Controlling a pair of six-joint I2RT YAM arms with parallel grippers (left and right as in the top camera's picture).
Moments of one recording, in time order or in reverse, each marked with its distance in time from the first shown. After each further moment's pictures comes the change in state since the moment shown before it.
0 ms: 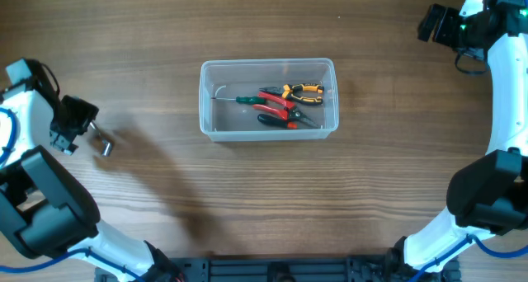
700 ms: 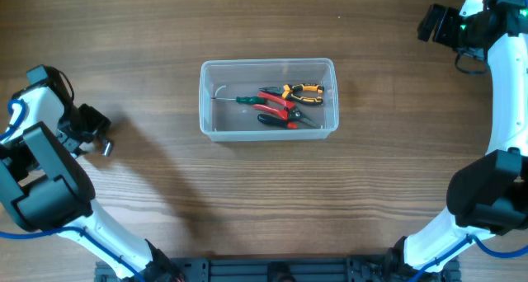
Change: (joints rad) left arm -0.021 0.160 0.021 -0.011 -0.057 0.196; right arm 0.000 0.000 0.000 0.000 0.000 0.000
